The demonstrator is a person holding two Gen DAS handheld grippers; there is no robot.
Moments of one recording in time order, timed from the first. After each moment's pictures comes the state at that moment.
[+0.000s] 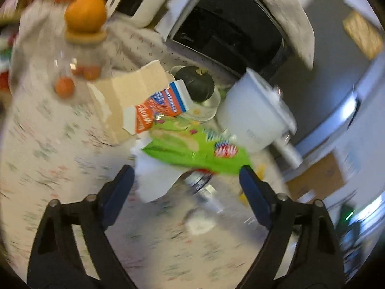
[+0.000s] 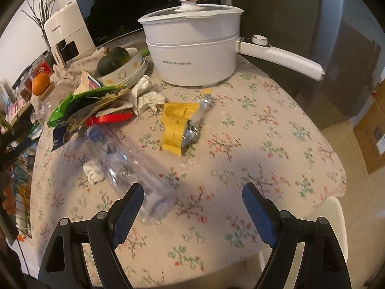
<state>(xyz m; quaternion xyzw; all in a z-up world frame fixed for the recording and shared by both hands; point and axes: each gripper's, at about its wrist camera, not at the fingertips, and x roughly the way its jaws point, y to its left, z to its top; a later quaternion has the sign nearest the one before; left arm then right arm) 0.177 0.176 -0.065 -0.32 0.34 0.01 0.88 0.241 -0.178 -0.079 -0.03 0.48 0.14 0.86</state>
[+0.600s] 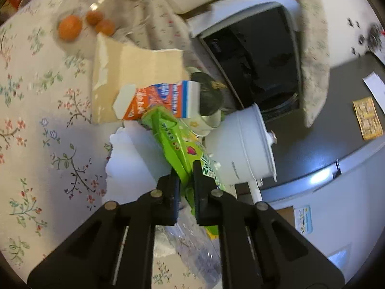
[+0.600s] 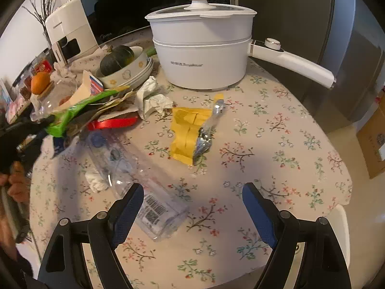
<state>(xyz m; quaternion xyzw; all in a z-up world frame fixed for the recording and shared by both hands) 0.190 0.187 -0.097 -0.49 0.29 0.00 0.82 0.250 -0.164 -0.081 -0.04 0.48 0.14 0.86</state>
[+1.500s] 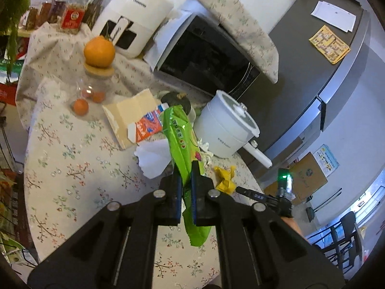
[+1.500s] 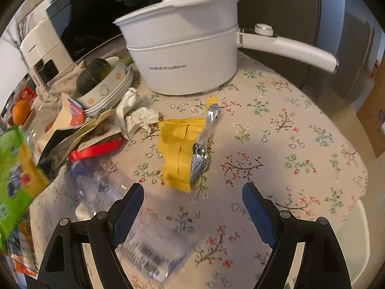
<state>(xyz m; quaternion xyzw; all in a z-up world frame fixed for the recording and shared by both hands) 0.073 0.183 0.000 -0.29 0.27 -0.03 0.92 0.299 -0.158 -0.113 0.04 0.49 0.10 0.86</state>
